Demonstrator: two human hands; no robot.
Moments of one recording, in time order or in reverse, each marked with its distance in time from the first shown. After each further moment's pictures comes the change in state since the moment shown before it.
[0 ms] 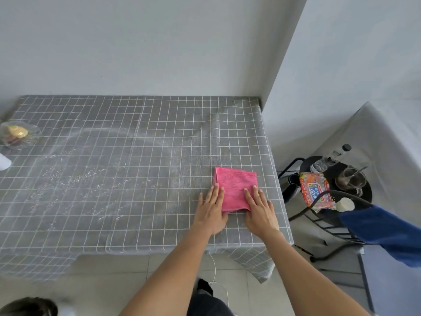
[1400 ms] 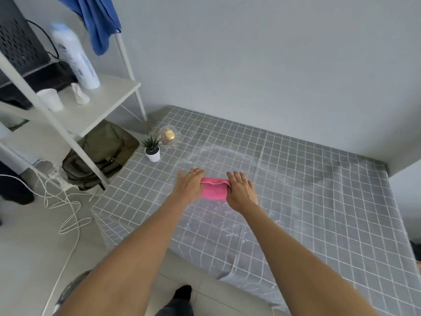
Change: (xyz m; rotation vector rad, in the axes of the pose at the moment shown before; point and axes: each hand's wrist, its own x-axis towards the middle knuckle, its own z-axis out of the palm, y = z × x) left_hand -0.142 -0.401 -0.156 -0.057 0.323 -0.362; right_hand 0.075 -0.454 -0.008 -0.023 0.037 -0.443
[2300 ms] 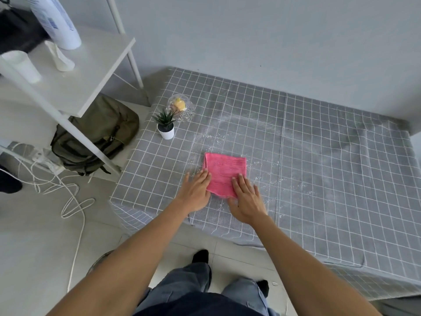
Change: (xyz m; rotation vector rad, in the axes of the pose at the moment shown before) left_hand -0.030 -0.102 0.072 0.084 -0.270 0.213; right_hand -0.027 -0.055 0.112 -0.063 -0.198 0.093
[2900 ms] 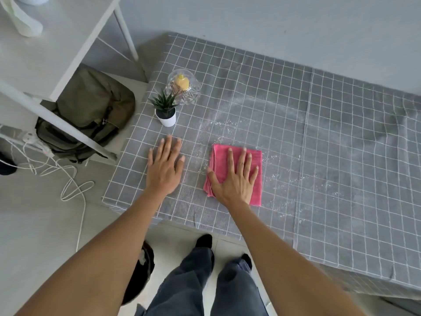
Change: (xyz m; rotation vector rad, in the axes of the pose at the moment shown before) left_hand 0.034 -0.107 0.029 -0.130 0.327 -0.281; right_hand 0.076 -0.062 0.025 0.093 0.211 0.271
